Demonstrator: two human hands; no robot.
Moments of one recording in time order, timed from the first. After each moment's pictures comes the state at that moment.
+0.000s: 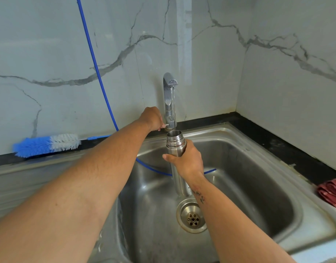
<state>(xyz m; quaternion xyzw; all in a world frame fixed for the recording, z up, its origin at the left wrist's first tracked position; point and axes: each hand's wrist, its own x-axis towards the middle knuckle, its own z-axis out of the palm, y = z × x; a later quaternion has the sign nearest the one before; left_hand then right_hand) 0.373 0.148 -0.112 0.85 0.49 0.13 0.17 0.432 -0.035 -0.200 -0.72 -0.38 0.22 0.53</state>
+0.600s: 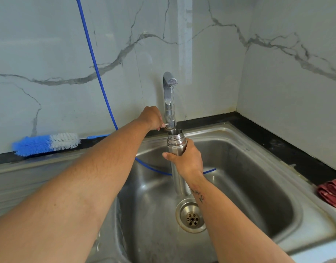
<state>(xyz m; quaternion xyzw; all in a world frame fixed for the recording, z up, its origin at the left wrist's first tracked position) 0.373 0.151 -0.113 0.85 0.49 0.13 0.16 0.433 -0.033 -0.201 -0.72 -0.37 0.23 0.54</state>
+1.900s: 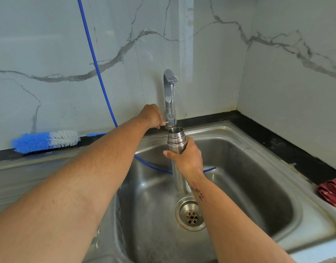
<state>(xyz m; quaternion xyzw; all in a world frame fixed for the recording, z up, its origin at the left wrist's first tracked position) 0.373 0.149 -0.114 0.84 0.49 0.13 0.17 0.432 -0.034 -0.200 -0.71 -0.37 0.24 0.55</state>
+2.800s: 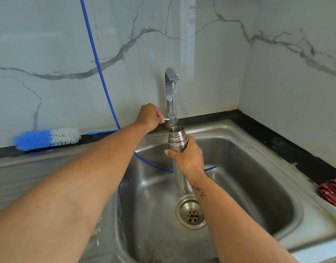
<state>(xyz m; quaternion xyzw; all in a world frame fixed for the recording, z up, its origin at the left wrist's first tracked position) 0.358 0.143 -0.130 0.81 0.46 0.29 0.22 0.434 -0.032 -0.202 -0.72 -0.38 0.23 0.53</state>
